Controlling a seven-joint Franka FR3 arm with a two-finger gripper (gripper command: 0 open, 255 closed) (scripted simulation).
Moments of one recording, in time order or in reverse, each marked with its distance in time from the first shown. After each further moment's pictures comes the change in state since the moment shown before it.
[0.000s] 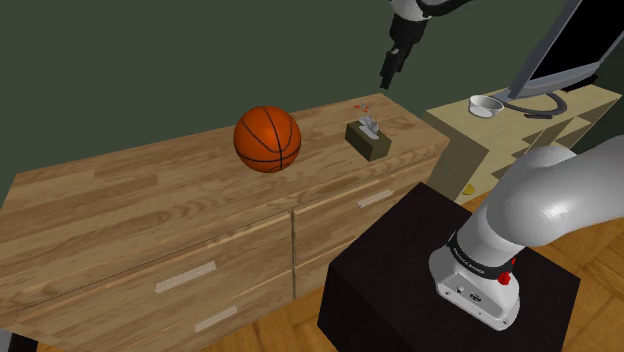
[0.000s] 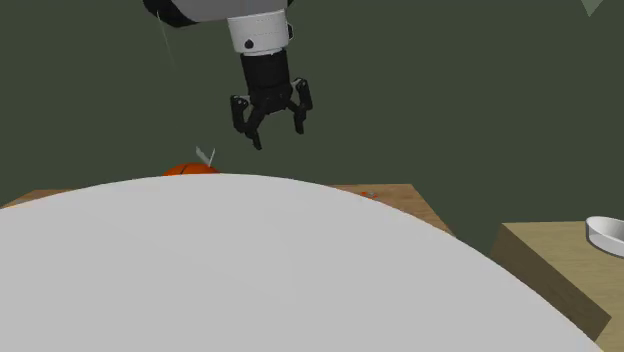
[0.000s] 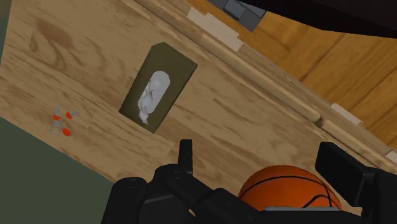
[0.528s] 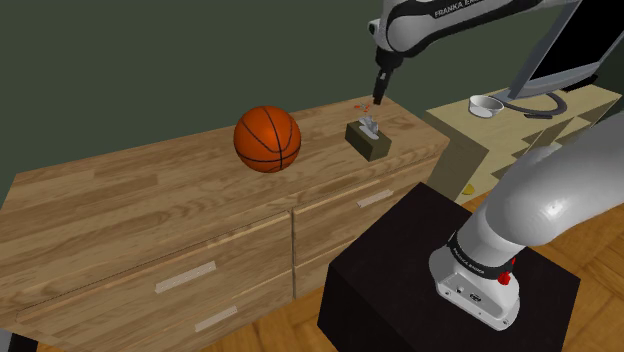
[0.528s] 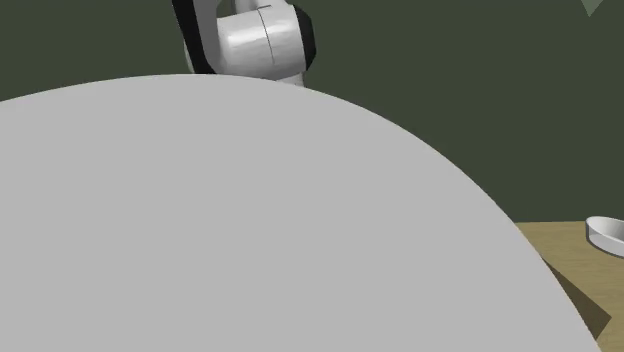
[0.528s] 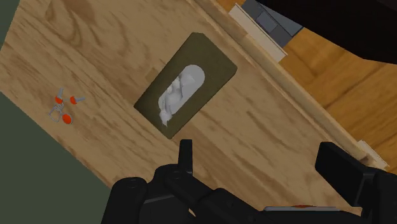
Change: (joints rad) arm -0.013 0.233 -0.076 -0.015 -0.113 0.248 -0.148
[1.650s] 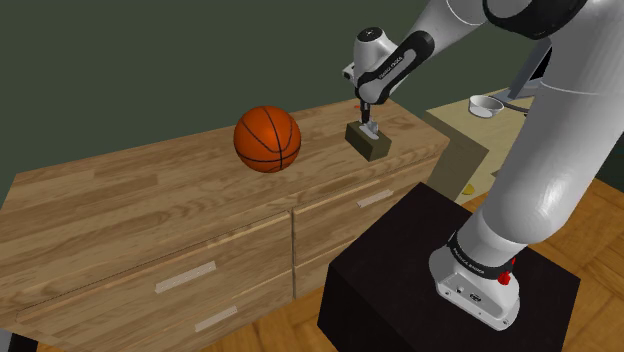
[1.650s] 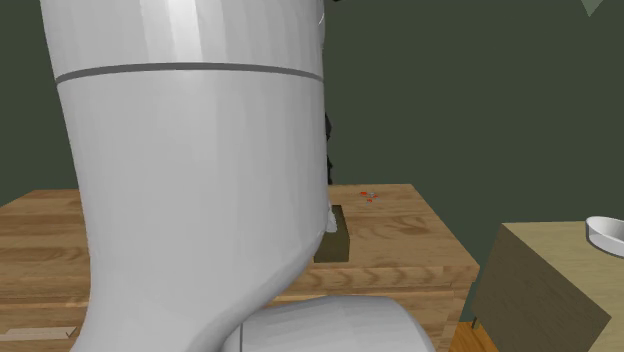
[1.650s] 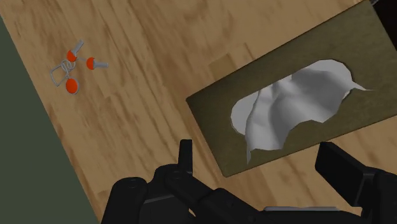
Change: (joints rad) arm -0.053 0.596 -0.080 0.218 -0.176 0.416 -0.202
